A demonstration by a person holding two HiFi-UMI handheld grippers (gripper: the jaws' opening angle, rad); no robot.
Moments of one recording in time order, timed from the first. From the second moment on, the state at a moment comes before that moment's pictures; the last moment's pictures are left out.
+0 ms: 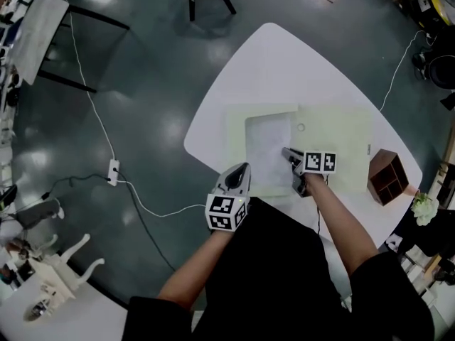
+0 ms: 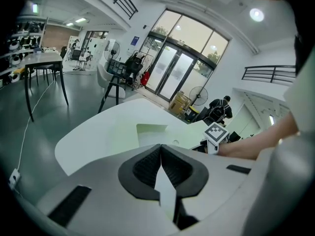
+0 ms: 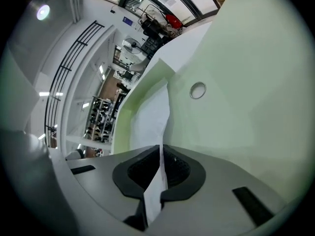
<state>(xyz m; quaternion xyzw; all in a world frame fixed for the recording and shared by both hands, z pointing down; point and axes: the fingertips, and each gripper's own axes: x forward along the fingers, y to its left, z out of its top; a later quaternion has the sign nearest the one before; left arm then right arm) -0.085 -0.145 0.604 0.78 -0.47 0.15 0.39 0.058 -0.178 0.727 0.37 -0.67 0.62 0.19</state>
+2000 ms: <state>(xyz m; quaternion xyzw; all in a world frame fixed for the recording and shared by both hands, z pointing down) 0.044 -0.168 0.400 0.87 -0.45 0.09 0.17 0.291 -0.105 0.386 0.61 -0.73 0.30 0.04</state>
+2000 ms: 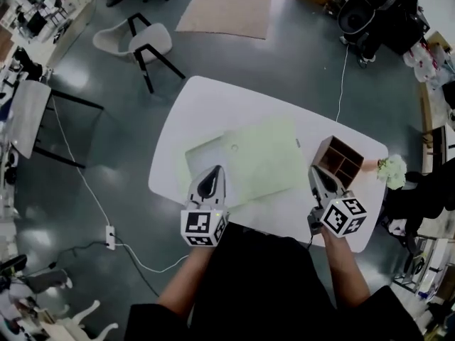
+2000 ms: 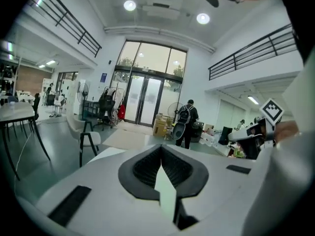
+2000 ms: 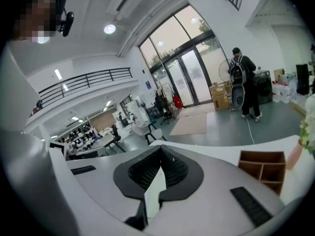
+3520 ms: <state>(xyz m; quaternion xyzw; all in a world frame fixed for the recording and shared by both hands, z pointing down) 0.147 -0.065 0.331 0.90 -0.42 0.04 0.09 0.374 -0.011 0.340 0.65 -0.75 0.13 0.05</state>
